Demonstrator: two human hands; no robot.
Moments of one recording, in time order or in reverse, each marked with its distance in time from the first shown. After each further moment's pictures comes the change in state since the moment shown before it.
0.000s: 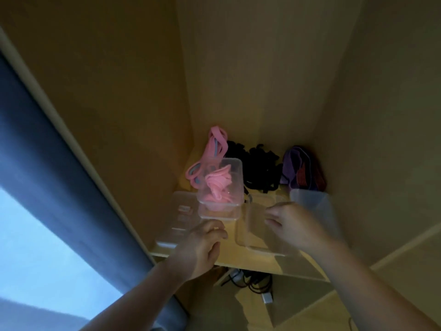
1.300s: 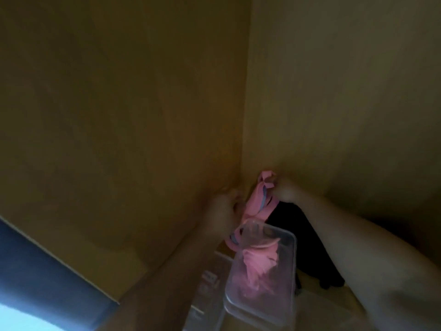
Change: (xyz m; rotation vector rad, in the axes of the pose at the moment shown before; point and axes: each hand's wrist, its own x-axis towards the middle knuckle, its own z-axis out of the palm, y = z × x) left_hand 0.181 -0.110 -0.078 0.078 0.403 -0.499; right_hand 0.395 0.009 0.037 0.302 -0.214 -0.152
